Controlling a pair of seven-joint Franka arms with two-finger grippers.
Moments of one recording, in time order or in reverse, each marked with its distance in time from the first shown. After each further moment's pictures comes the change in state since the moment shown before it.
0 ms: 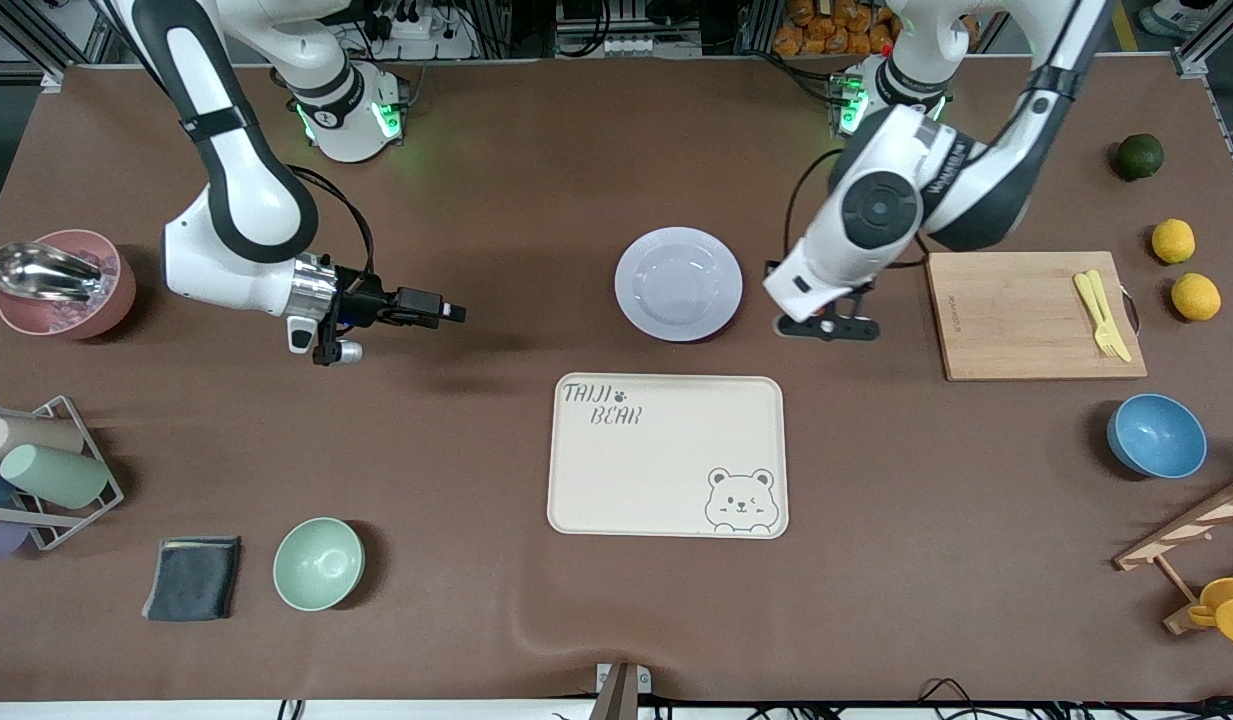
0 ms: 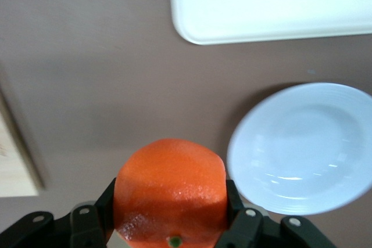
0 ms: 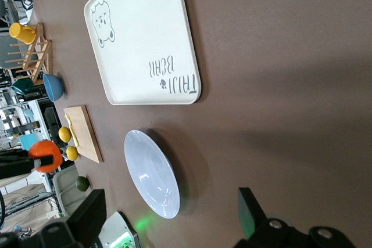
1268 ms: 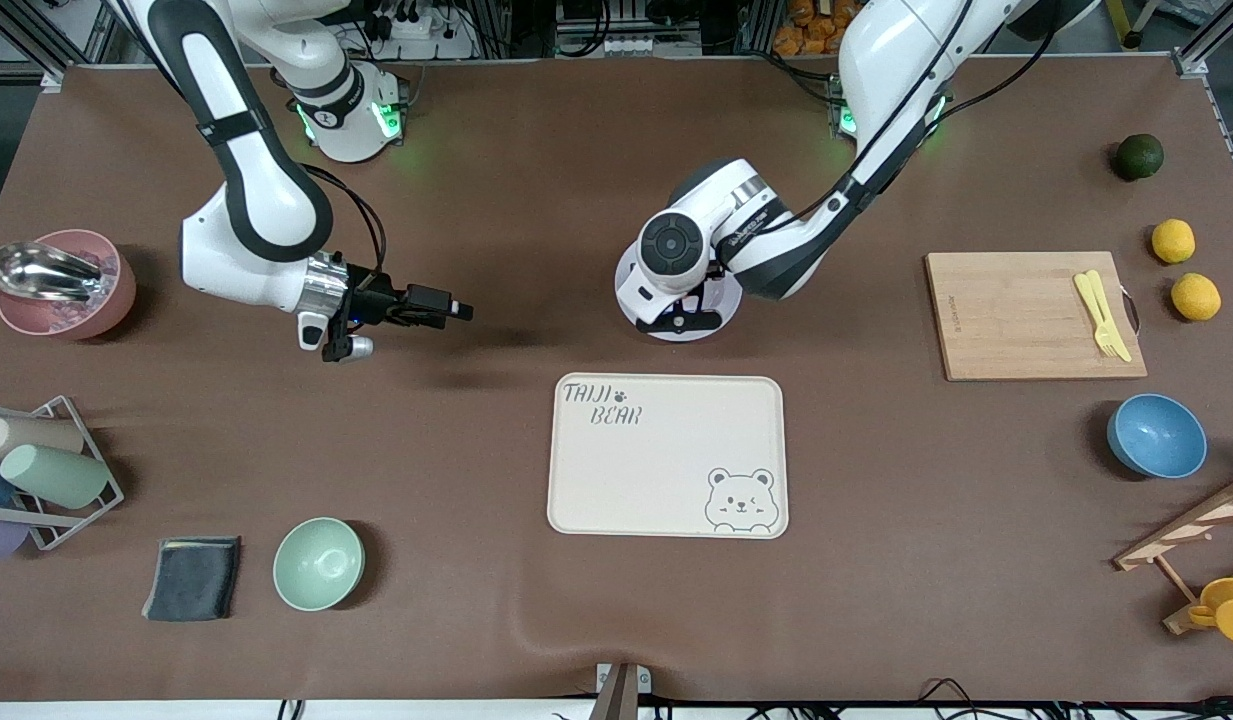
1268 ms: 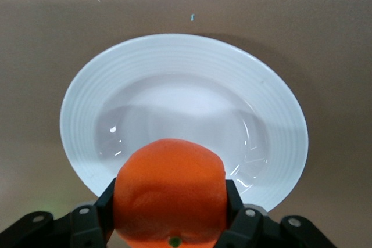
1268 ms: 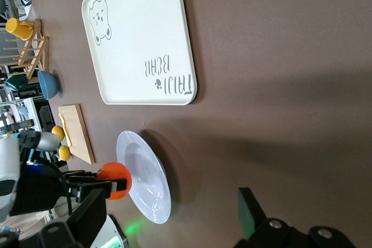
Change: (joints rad) left arm -0.291 0.417 0.006 0.222 0.099 0.039 -0.405; right arm 0.030 0.005 0.000 -0.030 0.046 0.053 -0.069
